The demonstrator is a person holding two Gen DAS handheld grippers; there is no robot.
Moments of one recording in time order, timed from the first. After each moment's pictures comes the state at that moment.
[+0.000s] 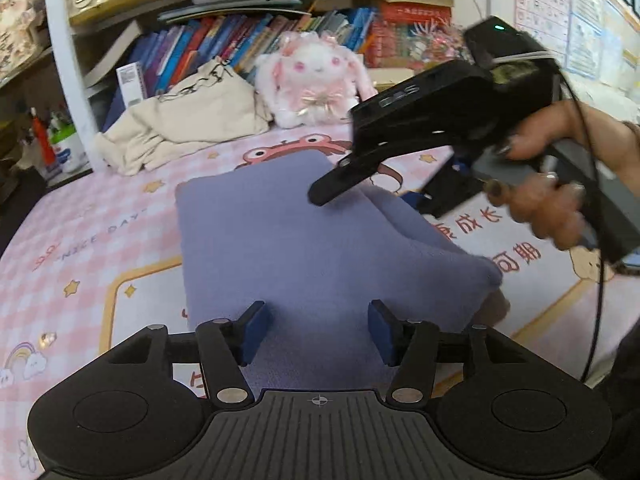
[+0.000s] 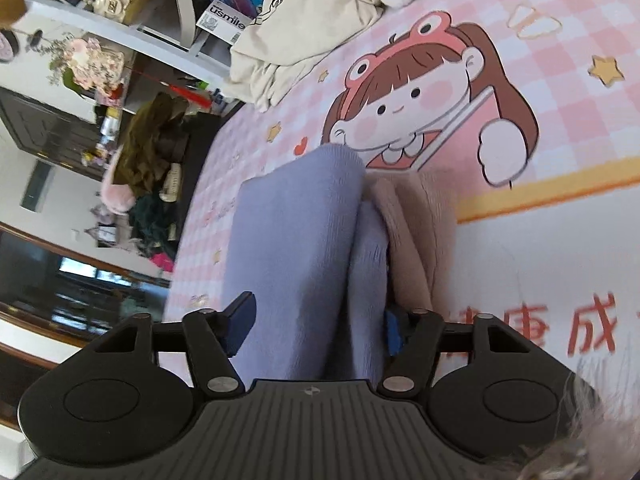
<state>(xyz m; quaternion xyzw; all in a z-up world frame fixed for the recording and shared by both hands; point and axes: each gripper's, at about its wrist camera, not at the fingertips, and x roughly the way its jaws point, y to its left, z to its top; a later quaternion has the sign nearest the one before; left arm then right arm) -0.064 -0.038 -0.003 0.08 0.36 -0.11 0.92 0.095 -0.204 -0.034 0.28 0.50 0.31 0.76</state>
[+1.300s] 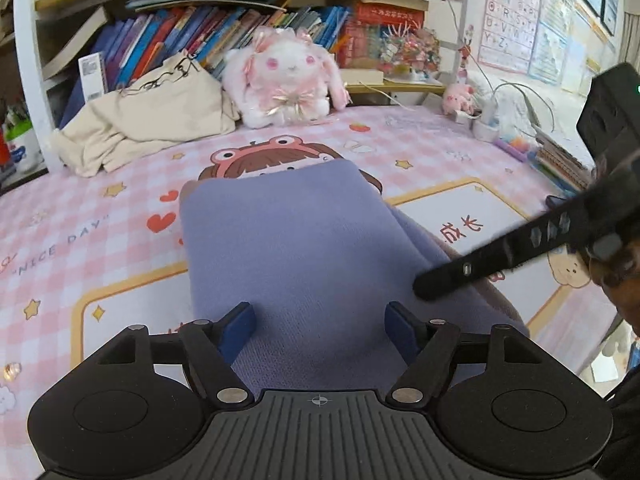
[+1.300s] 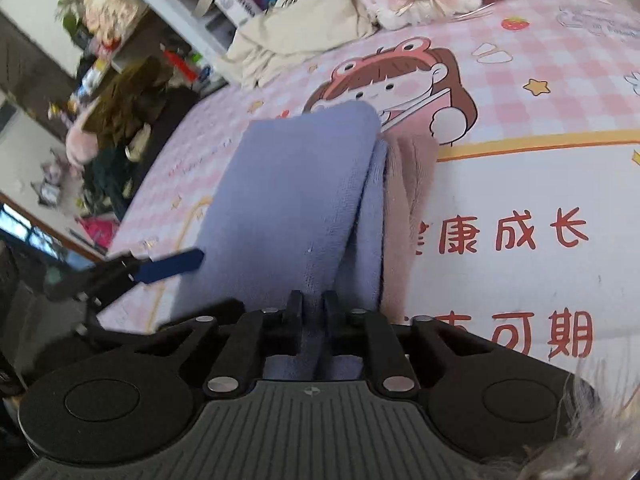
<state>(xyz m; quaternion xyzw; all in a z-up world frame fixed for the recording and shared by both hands) -0.041 -0.015 -0.011 0.05 0.36 -0.18 0.91 -0.005 -0.217 -0.020 0.20 0.47 0.27 0.82</state>
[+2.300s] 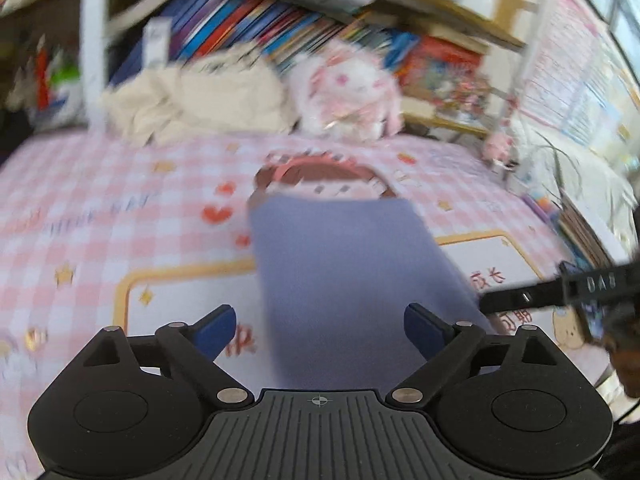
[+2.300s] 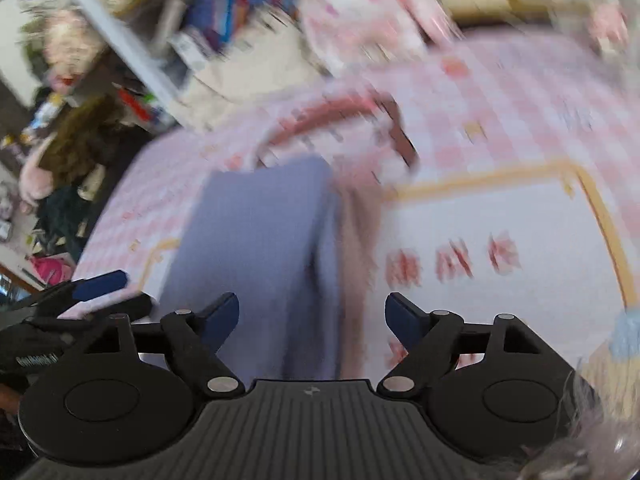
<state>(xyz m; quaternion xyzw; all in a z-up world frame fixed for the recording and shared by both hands) -0.025 0.043 0.008 -0.07 0.39 -0.14 0.91 -0.005 -0.227 -0.003 0.18 0.48 0.16 0.84</state>
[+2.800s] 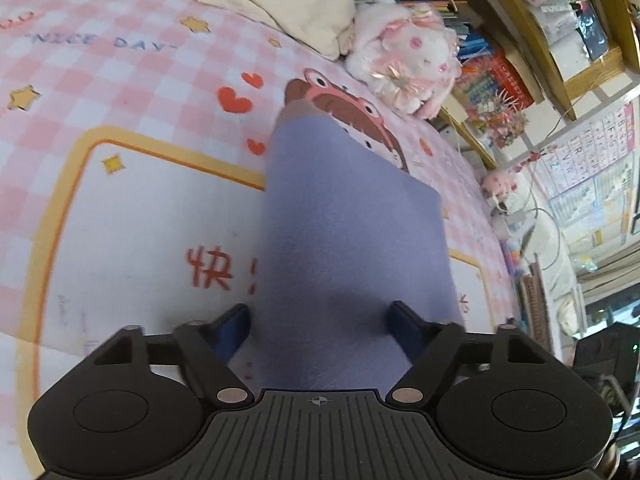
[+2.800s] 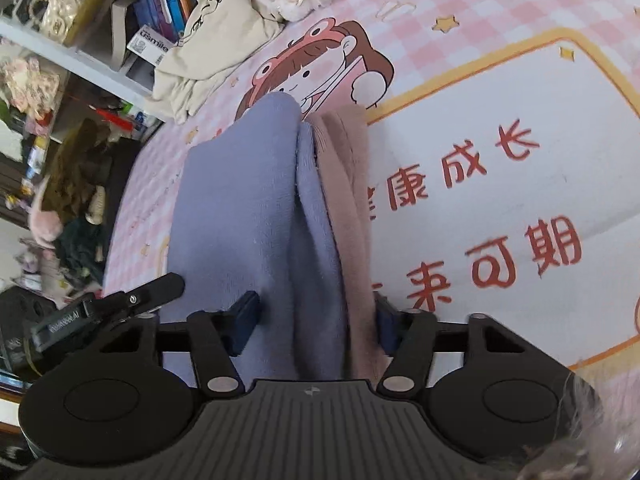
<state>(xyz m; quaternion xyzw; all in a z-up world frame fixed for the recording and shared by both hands) 0.013 0.074 -0.039 -0.27 0.48 -0.16 0.82 -0.005 -0.221 -0.030 0.26 0.51 0.15 0.80</state>
